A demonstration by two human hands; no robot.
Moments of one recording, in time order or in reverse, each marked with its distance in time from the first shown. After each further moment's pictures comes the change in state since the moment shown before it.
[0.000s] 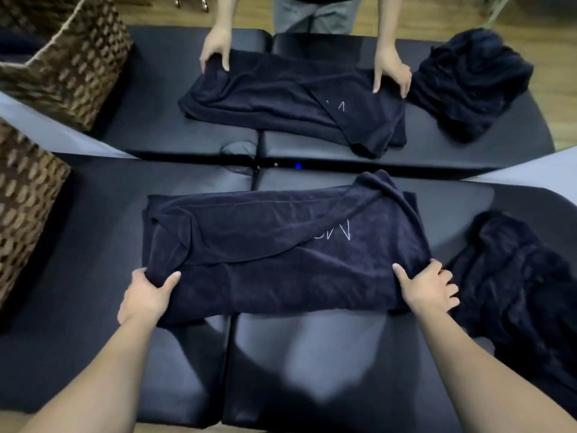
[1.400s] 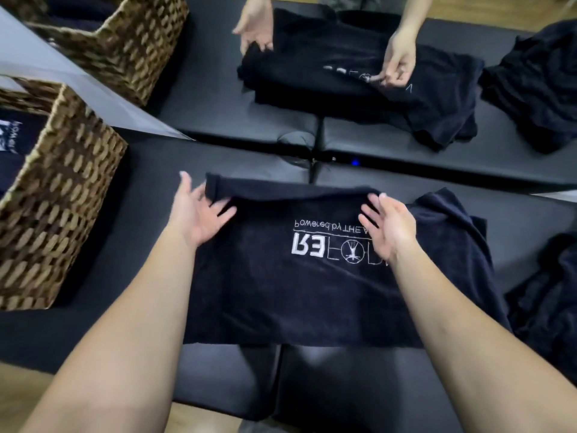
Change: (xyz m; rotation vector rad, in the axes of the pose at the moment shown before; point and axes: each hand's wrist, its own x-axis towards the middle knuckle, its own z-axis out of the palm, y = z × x) left_hand 0.082 0.098 -0.075 -1.444 -0.600 -0.180; right_hand -0.081 -0.236 0.014 1.371 -0.560 0.070
